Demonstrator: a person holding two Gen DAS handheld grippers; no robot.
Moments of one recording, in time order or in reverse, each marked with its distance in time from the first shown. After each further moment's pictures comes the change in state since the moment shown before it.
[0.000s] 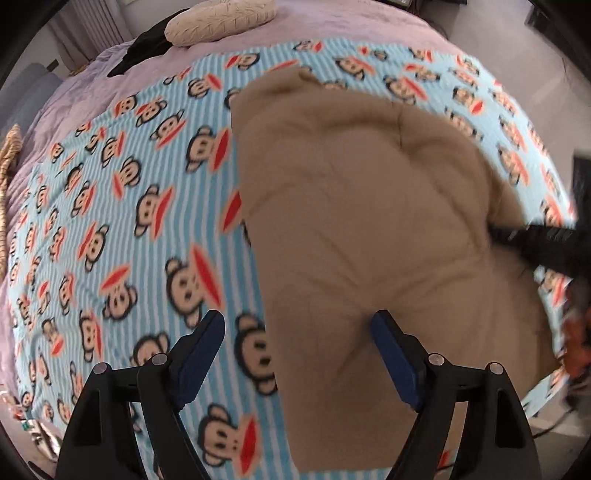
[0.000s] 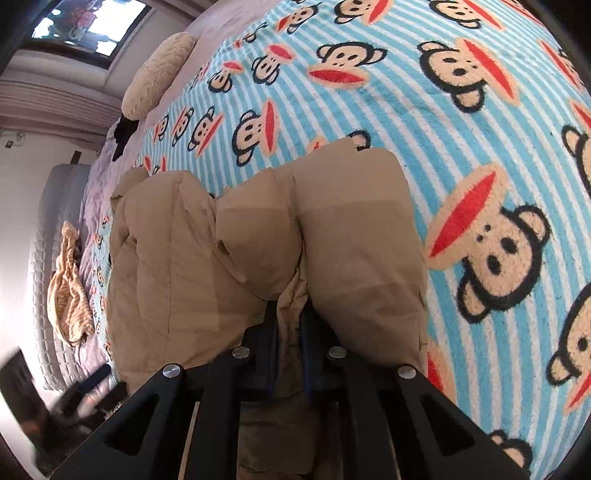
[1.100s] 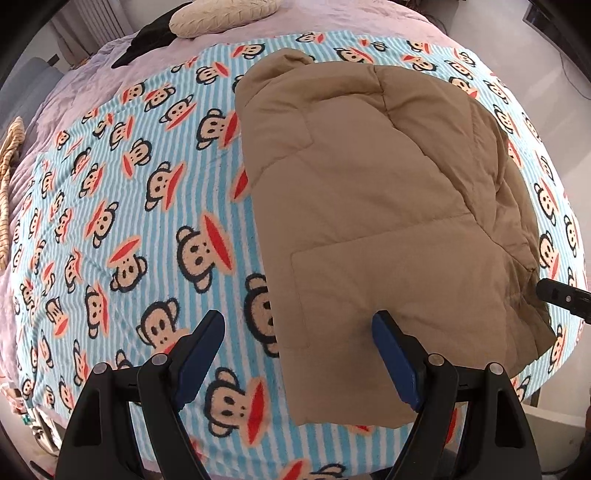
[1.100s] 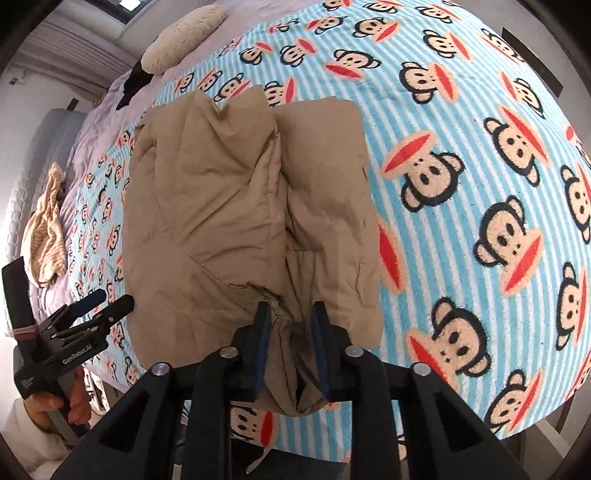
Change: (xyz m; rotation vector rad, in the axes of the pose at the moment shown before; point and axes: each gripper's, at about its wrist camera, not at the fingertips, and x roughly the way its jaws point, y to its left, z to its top) left arm -0.018 0.013 -0.023 0.000 0.021 -0.038; right arm -0.079 0.023 -0.086 -0.145 0.033 -0.161
